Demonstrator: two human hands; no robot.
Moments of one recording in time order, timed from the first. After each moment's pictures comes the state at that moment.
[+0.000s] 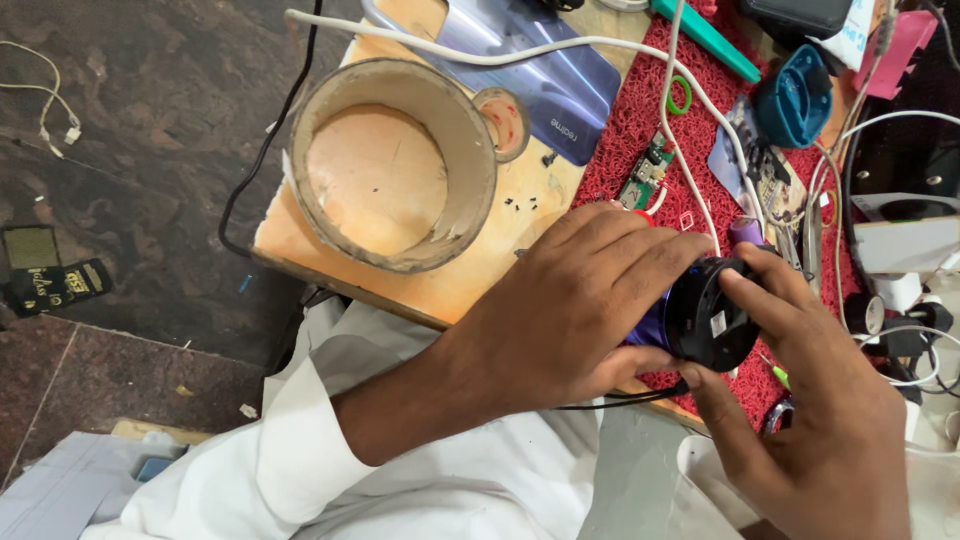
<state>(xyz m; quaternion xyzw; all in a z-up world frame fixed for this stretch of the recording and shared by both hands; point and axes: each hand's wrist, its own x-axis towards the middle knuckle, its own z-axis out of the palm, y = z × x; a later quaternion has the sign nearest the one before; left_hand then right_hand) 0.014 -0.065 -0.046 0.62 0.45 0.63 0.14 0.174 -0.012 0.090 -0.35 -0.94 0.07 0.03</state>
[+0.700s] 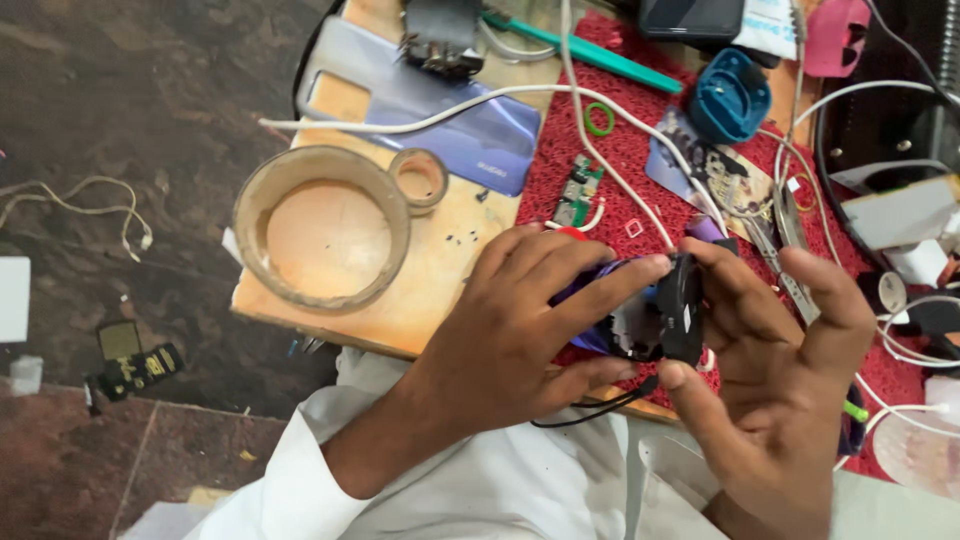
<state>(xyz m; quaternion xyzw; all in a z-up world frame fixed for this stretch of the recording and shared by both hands) 0.013 -0.072 -0.028 0.66 0.50 0.55 0.10 0.198 -0.017 0.054 -0.31 -0.75 0.46 0.35</state>
